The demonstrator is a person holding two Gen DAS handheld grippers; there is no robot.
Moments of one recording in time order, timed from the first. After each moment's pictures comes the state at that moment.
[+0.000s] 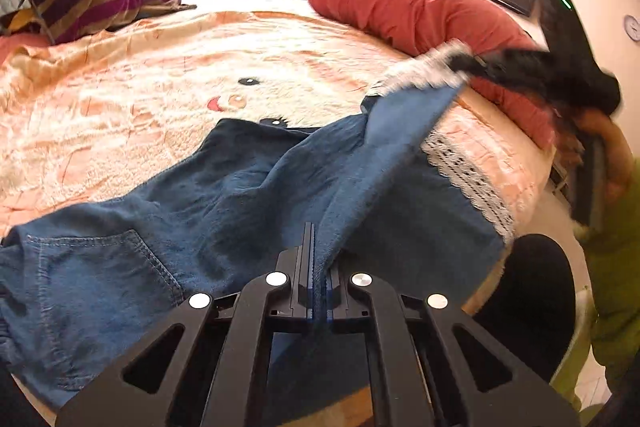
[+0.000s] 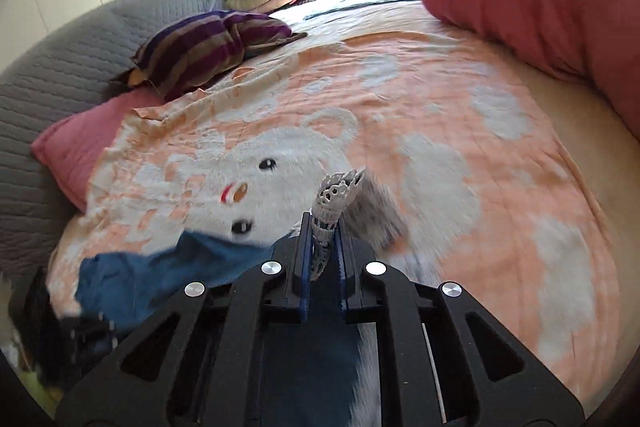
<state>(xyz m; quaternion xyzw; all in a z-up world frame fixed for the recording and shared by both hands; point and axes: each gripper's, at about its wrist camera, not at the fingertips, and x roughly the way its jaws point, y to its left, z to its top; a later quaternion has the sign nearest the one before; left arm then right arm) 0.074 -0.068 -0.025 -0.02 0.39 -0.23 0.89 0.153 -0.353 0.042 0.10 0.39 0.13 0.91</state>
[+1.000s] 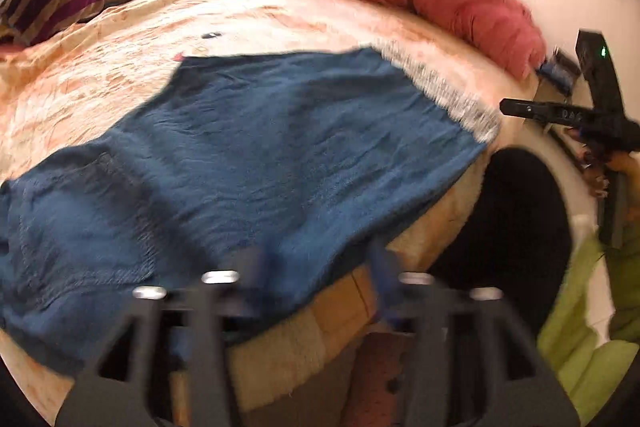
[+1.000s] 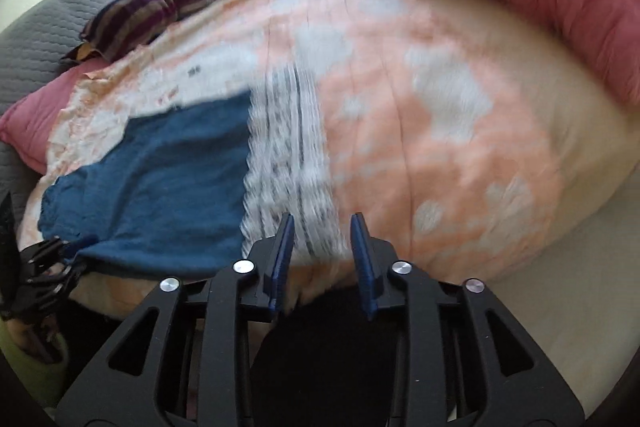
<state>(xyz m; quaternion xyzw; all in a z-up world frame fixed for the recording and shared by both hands) 0.023 -0.068 -0.042 0.03 0.43 -0.27 0.86 0.011 -0.395 -0.010 0.09 0.44 0.02 0.90</state>
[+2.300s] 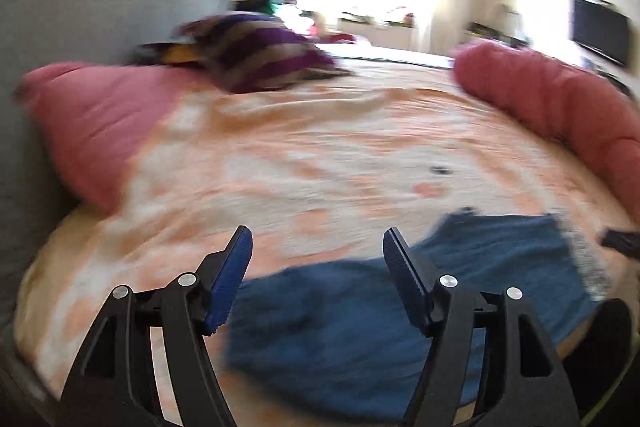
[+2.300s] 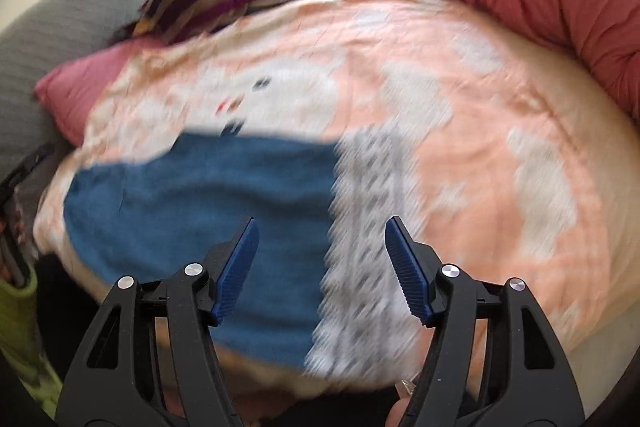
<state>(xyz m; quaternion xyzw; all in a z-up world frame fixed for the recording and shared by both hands) 0.071 0.063 0.055 -0.01 0.31 -0.01 0.95 0.091 -0.370 0.001 0.06 0.42 0.13 0.90</state>
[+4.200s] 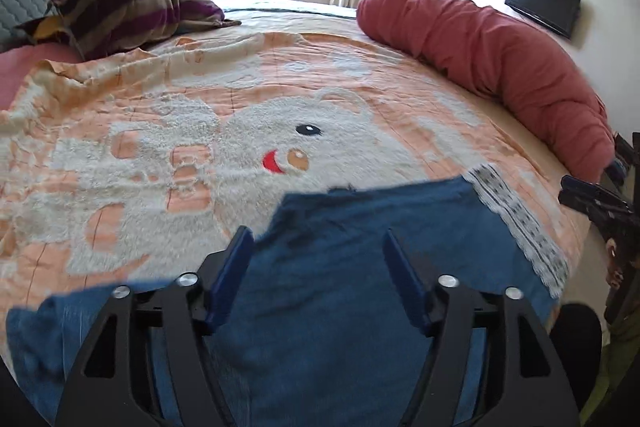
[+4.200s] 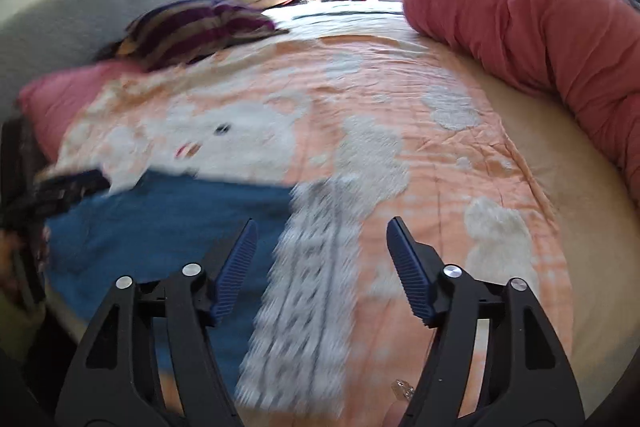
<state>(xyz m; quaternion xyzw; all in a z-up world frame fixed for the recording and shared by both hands) 0.149 -0.059 -0.011 -0.02 0.38 -0.15 0.91 0.107 -0.388 0.003 0.00 0.37 0.11 0.92</state>
